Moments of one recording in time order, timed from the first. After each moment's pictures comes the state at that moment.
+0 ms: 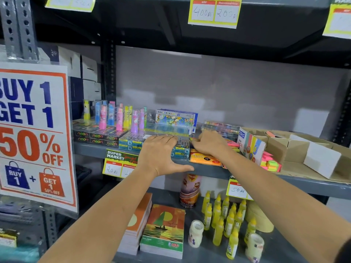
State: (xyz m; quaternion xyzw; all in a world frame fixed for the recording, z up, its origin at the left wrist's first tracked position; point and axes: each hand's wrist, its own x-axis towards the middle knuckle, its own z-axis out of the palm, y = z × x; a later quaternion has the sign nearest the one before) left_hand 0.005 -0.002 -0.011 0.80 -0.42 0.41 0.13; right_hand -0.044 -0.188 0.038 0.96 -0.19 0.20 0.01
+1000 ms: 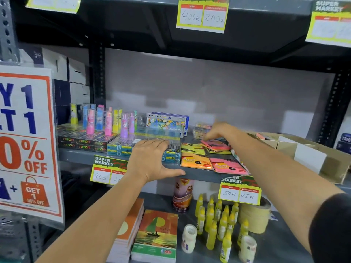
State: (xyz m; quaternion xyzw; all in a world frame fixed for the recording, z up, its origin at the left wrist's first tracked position) left_hand 0.007 -0.002 -0.012 0.79 -0.42 0.43 0.14; right_hand -0.041 -0.250 0.095 0.94 -0.33 0.04 0.02
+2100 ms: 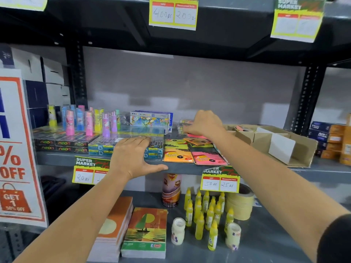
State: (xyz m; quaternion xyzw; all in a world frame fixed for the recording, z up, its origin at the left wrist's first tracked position) left_hand 0.008 -0.004 -0.011 0.79 -0.42 0.42 0.13; right_hand -0.099 -0.200 0.096 0.92 -0.30 0.27 0.00
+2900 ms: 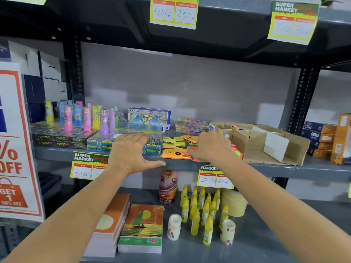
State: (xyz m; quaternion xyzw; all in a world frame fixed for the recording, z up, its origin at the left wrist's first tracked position) left_hand 0.006 -0.003 -0.011 0.80 -0.42 0.41 0.12; right_hand -0.155 -0.174 0.048 0.93 -0.29 0.22 0.11
